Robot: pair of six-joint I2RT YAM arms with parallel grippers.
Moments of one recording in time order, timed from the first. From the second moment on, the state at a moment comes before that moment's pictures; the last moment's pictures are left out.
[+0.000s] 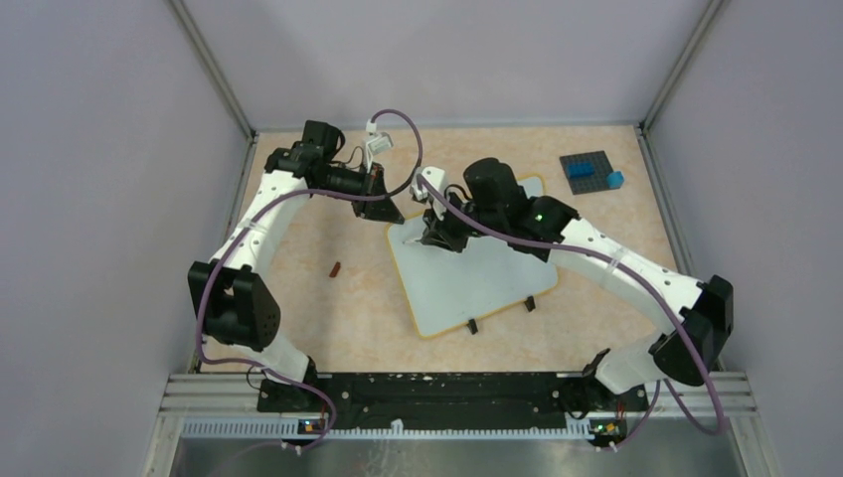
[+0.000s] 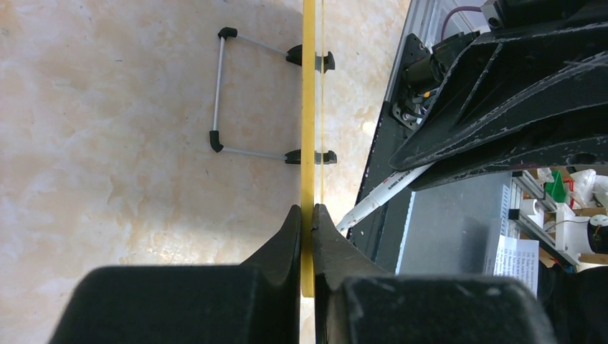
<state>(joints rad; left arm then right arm) -0.22 1.61 1.54 -0.99 1.08 0.32 0.87 1.42 1.37 -0.49 -0.34 -0.26</state>
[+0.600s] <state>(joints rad) -0.22 1.61 1.54 -0.99 1.08 0.32 0.87 1.46 1.43 -0.48 -0.33 -0.25</state>
